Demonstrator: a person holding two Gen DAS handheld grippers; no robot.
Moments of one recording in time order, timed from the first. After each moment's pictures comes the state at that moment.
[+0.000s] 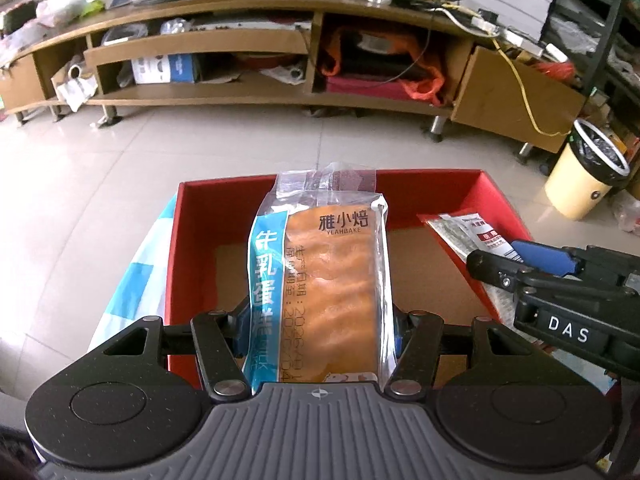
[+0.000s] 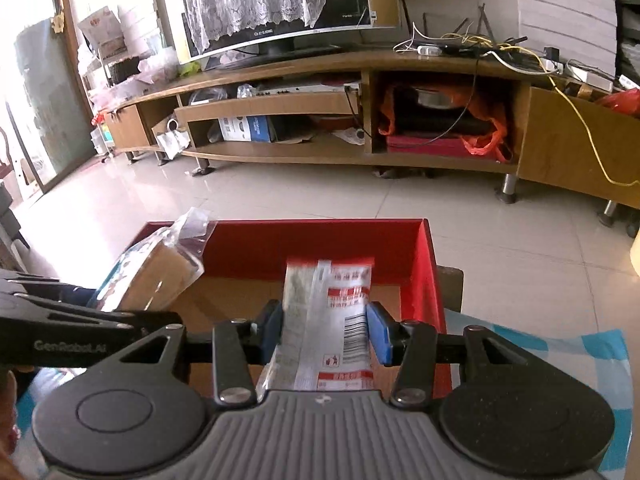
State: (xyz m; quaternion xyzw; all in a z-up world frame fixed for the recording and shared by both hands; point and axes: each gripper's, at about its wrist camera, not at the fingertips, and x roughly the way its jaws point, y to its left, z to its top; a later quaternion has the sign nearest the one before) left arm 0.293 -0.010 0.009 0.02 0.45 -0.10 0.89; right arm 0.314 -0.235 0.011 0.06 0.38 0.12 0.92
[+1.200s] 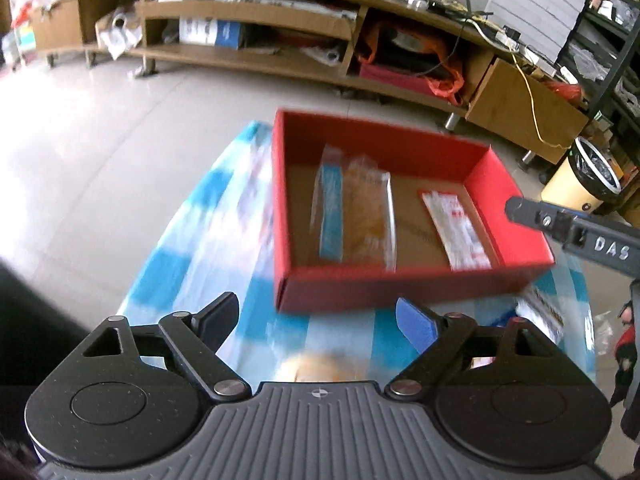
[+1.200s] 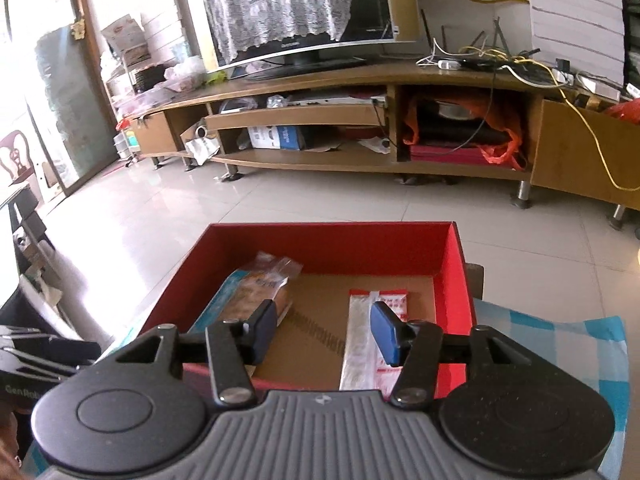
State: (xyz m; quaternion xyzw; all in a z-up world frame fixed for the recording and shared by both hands) left arm 0.211 0.062 0.026 -0.05 0.48 -0.08 0.87; right arm 0.258 -0.214 0.056 0.06 0.37 0.15 0.92
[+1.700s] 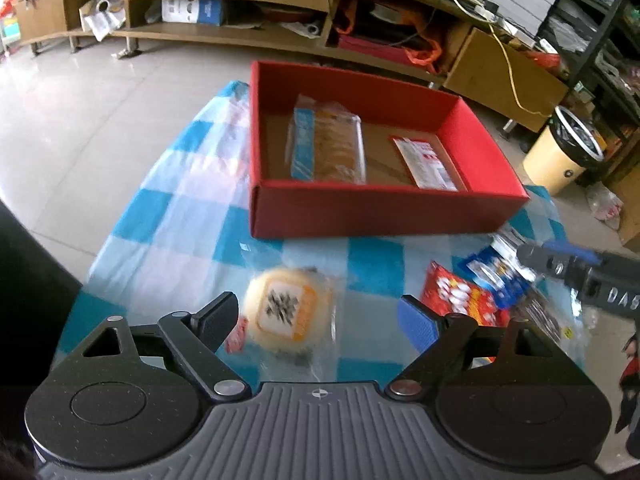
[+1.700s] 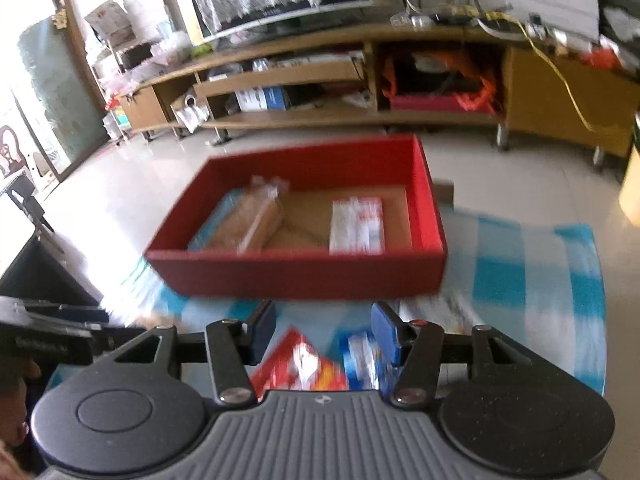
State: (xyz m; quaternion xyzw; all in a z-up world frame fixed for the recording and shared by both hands) left arm 0.165 0.052 0.015 -0.05 0.50 -0.11 0.86; right arm 0.182 -0.244 0.039 0.09 0.43 0.13 0.89
